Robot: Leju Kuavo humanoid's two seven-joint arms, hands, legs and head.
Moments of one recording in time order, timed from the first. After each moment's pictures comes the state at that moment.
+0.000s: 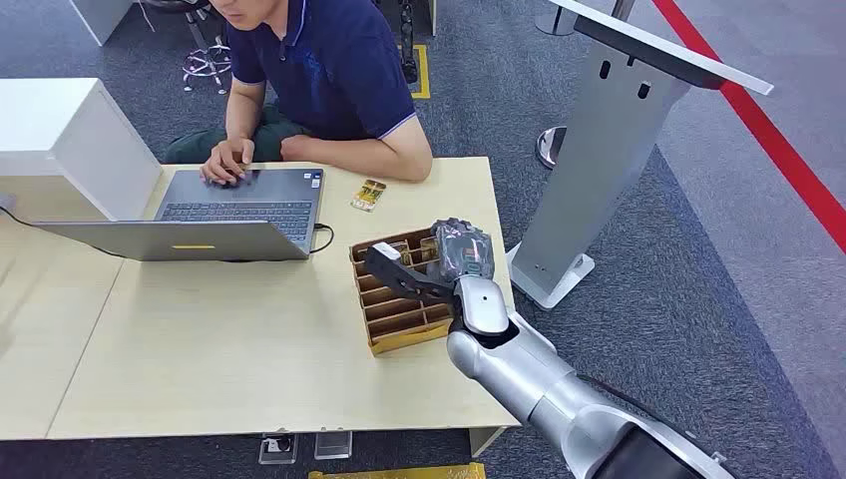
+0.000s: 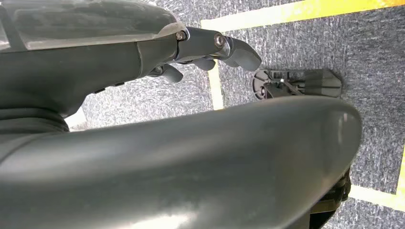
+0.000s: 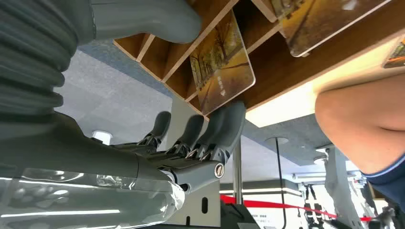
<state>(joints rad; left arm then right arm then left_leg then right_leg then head) -0.13 -0.01 -1.21 -0.22 1.25 0.19 -0.05 -0.71 0.10 0.86 -0.73 0.87 -0.36 0.45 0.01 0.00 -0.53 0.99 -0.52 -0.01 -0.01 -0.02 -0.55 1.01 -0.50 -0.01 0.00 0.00</state>
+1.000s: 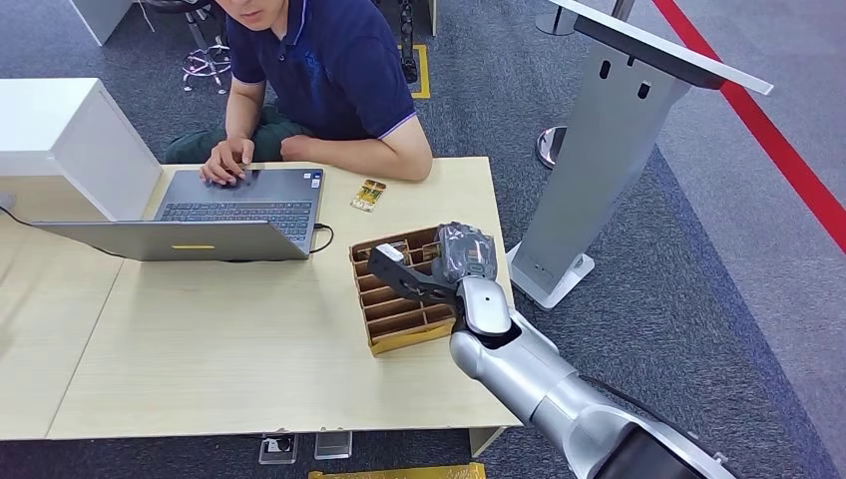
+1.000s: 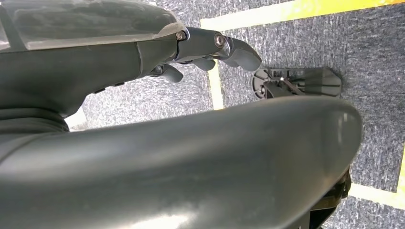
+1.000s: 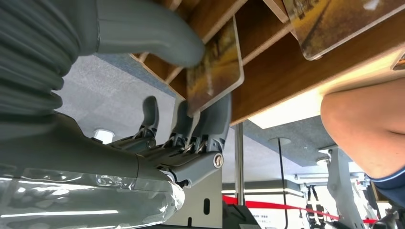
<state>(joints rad) -0.13 -0.02 -1.21 -0.22 1.25 0.19 -0.05 -0.71 0.09 0.86 -0.73 0.87 -0.36 0.45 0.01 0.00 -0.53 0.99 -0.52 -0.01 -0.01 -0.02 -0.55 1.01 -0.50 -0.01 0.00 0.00</state>
